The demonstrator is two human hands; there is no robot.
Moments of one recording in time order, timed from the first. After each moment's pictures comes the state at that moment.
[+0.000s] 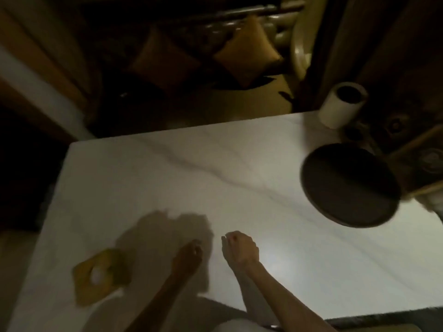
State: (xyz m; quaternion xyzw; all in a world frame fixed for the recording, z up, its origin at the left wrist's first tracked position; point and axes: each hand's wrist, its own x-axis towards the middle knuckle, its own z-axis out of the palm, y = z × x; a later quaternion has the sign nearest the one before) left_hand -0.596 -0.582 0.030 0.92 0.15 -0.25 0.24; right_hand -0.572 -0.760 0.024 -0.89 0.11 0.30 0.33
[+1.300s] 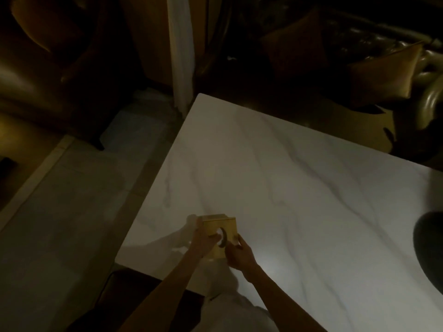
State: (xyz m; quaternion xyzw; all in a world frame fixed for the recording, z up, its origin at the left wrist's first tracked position) left_hand -0.682 -0.225 0.008 0.69 0.39 -0.20 0.58; right_hand -0.662 -0.374 0.014 -0.68 0.23 0.46 0.53
